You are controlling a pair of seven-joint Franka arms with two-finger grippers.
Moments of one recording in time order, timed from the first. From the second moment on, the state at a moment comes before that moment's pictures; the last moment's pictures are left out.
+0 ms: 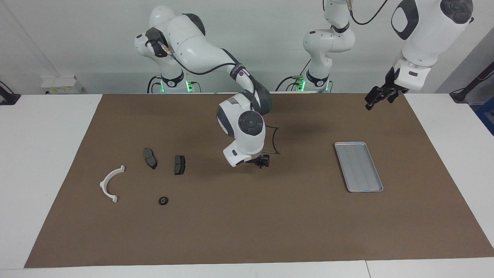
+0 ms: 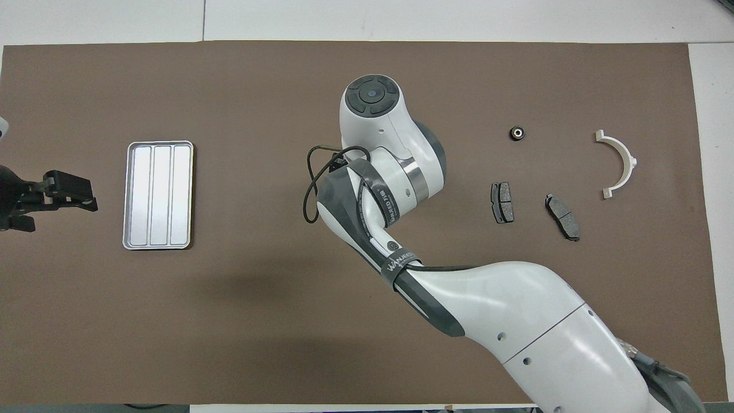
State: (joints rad) left arm -0.01 -0.09 0.00 -1.77 -0.01 1.60 -0.26; right arm 0.50 0.75 0.09 -1.19 0.04 1.83 0.82
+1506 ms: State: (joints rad) left arm 0.01 -0.04 -0.02 -1.75 -0.02 1.59 -0.20; right arm 0.55 0.83 0.08 -1.19 0.06 1.90 0.87
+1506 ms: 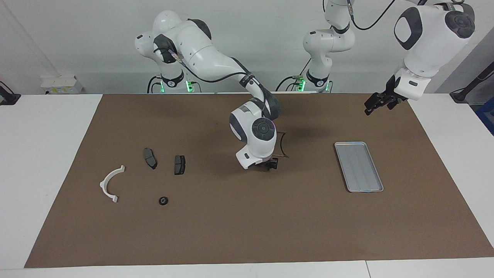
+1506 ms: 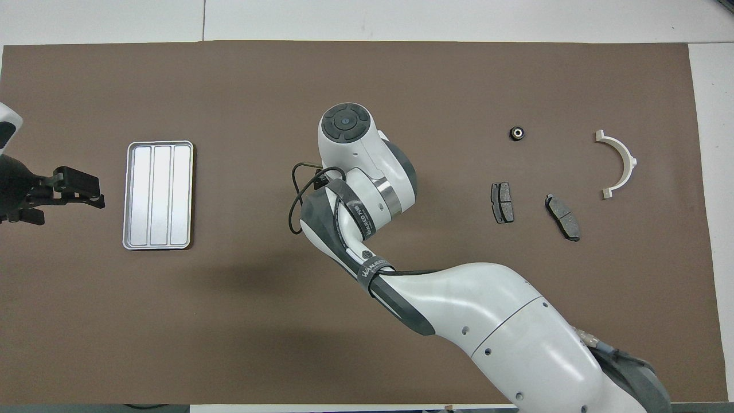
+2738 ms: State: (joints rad) left arm 0.01 -0.05 -0.03 -1.70 -0.02 1.59 -0.19; right arm 0.55 0.84 0.08 -1.19 0.13 1.90 0.78
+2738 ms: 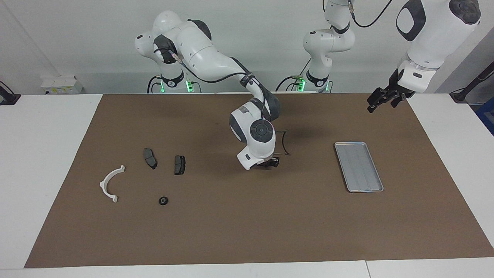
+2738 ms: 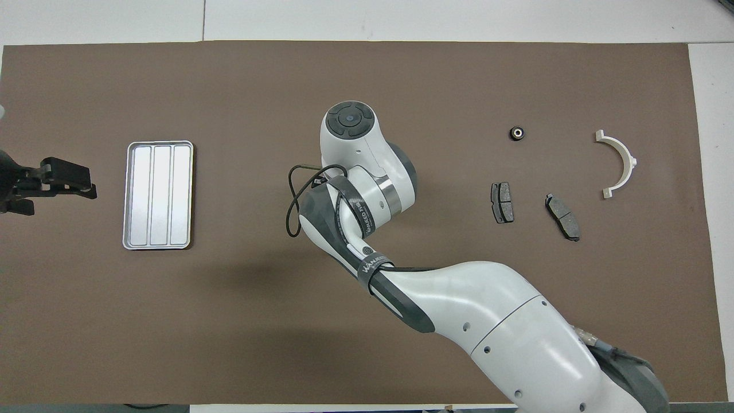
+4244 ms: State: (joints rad) left arm 0.01 -0.05 -0.03 -1.70 -0.02 1.59 -0.19; right arm 0.17 0.71 -0.10 -1.15 0.05 1.83 -0.05
